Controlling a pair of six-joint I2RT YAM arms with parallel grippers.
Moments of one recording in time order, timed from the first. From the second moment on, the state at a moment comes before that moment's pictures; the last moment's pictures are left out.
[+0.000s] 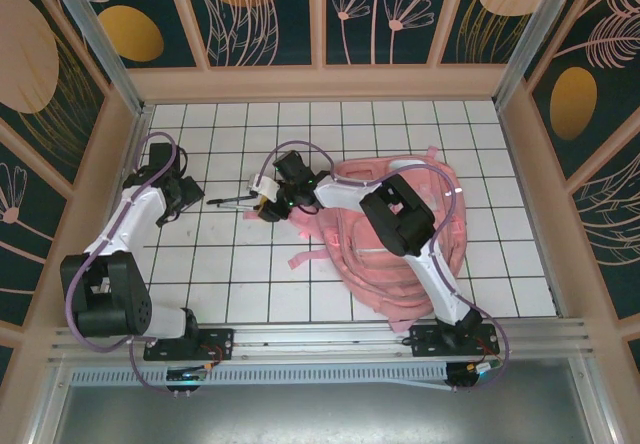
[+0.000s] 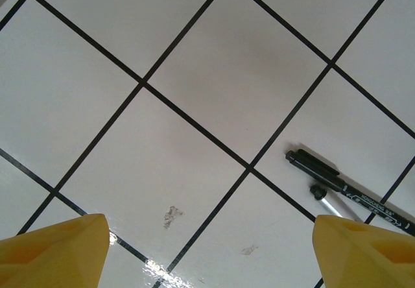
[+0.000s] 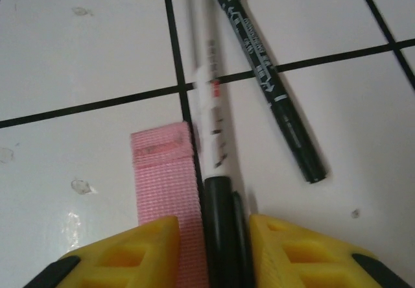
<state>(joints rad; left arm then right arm) 0.05 1.41 0.98 -0.72 -0.18 -0.65 0.83 2.34 1.66 -0.17 -0.47 -0.43</state>
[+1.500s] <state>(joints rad) -0.50 1.05 0.93 -0.43 0.40 -0.45 0.55 1.12 0.84 -0.04 -0.19 0.17</state>
